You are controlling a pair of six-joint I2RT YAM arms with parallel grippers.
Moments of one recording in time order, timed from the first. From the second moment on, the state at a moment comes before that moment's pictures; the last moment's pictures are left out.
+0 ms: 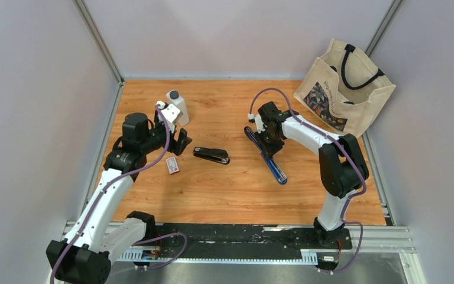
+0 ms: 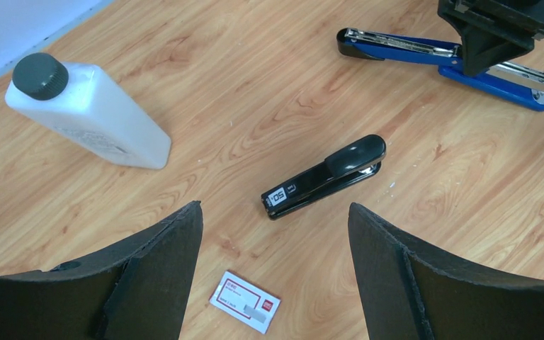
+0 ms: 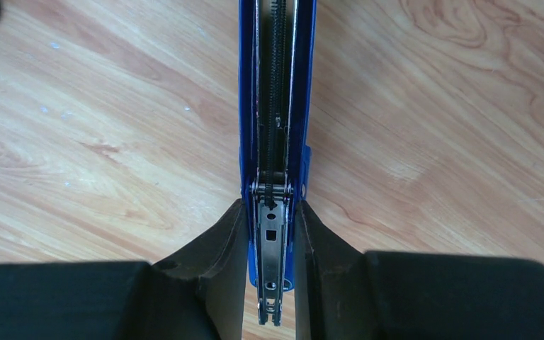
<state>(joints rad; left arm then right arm) -0.23 0.92 0.87 -0.37 0.42 0.26 0.47 1.80 1.31 -0.79 -0.10 -0.07</state>
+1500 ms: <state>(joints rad) -0.28 1.22 1.00 -0.49 0.70 0.64 0.46 1.77 1.50 -0.89 -0.17 -0.11</state>
